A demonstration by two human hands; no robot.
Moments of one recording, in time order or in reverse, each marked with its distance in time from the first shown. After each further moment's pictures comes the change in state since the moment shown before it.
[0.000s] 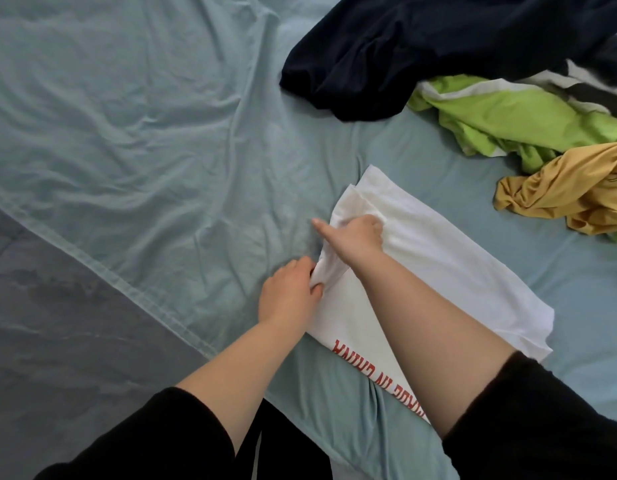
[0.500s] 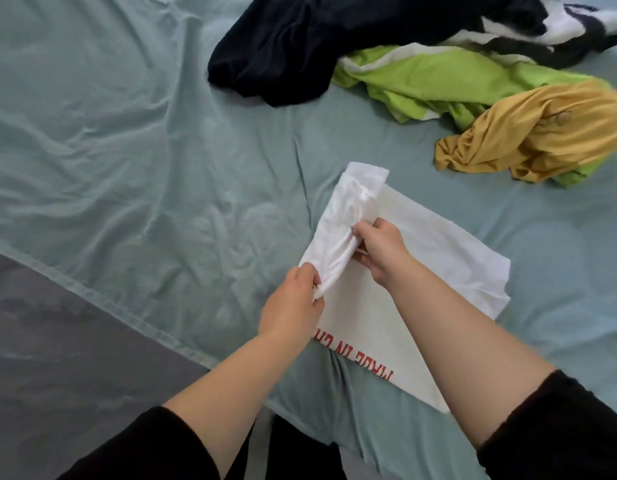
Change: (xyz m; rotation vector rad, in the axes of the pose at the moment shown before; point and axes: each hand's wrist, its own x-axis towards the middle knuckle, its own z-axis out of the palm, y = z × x) left_hand -0.055 0.067 0.043 -0.071 -0.075 0.054; right_hand -0.012 0.117 -0.072 0.910 -0.104 0.044
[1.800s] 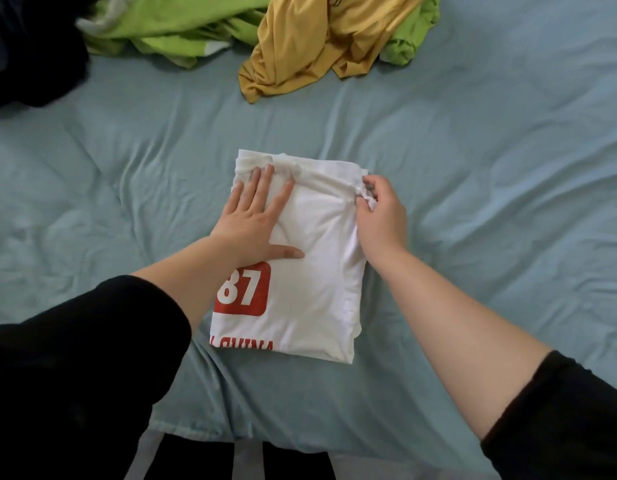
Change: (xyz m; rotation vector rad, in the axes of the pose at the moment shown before) left_hand 0.093 0.122 0.137 0.878 -0.239 0.565; right_hand 0.012 0.085 -0.252 -0.274 0.496 -0.480
